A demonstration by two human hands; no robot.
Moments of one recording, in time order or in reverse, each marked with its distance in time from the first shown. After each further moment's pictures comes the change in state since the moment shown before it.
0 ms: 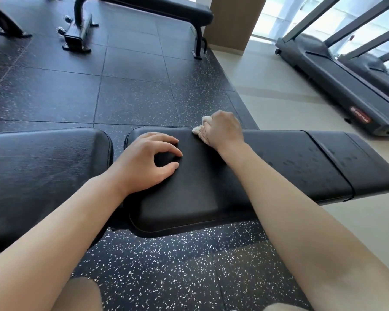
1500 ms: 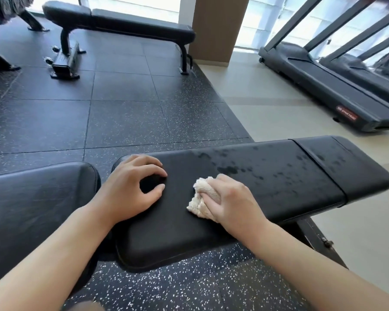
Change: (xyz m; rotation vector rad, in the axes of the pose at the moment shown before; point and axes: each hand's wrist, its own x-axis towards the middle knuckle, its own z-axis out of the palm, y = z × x) left_hand 0.008 -0.003 -0.003 0.095 0.013 0.053; right_hand -0.137 0.029 -0.030 0.209 -0.024 -0.209
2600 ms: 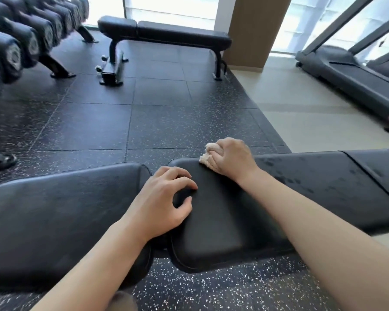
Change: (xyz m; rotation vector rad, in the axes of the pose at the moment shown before) left_hand -0.042 -0.003 -0.030 0.058 0.019 -0.066; right_hand 0.156 -0.026 0.059 -0.080 -0.027 0.103
